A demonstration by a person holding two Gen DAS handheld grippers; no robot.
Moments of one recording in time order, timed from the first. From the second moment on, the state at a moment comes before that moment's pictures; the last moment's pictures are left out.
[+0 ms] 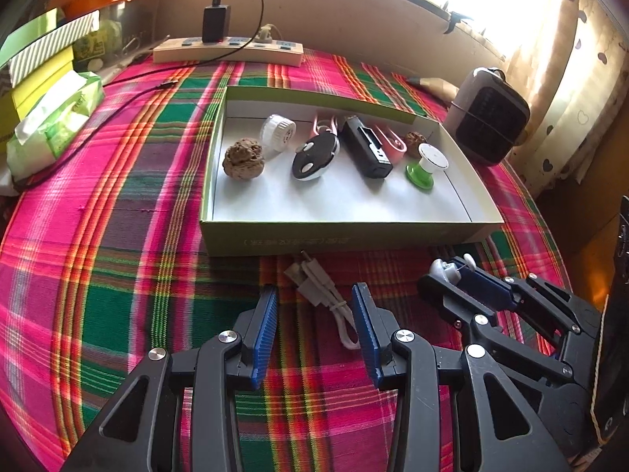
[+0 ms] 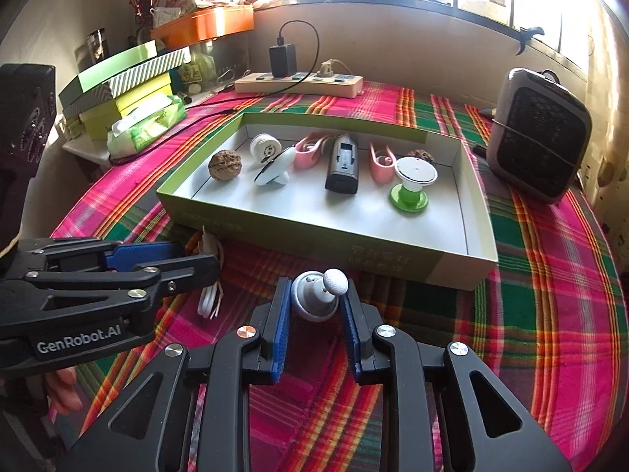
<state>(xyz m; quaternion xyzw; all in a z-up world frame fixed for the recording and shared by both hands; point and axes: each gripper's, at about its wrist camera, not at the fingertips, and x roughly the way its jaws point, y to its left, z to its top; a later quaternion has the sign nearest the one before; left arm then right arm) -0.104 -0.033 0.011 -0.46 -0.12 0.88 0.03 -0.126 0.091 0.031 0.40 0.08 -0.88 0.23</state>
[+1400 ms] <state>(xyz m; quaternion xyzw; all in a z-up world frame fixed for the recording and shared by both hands) -0.105 0.008 0.010 -0.46 -0.01 0.89 0.04 -0.122 0.132 0.036 0.39 0.05 -0.90 0.20</state>
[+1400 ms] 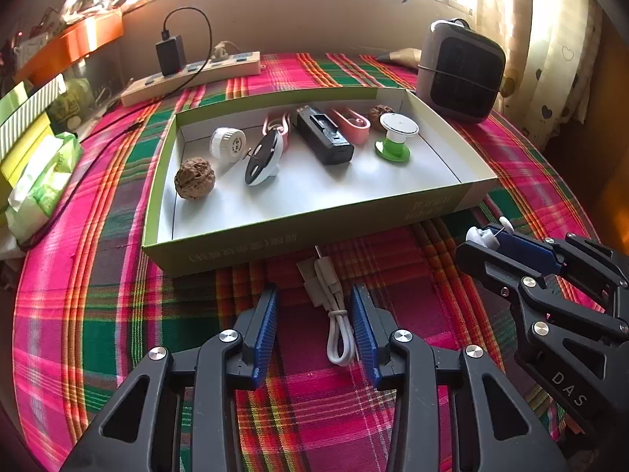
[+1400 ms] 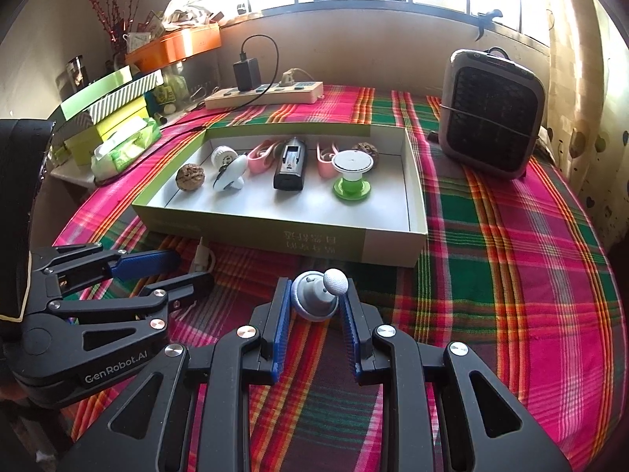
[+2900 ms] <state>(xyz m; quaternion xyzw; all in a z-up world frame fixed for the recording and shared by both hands) -0.098 -0.002 0.021 -0.43 -0.03 0.90 0.04 -0.118 0.120 0.036 0.39 0.06 -0.89 0.21</state>
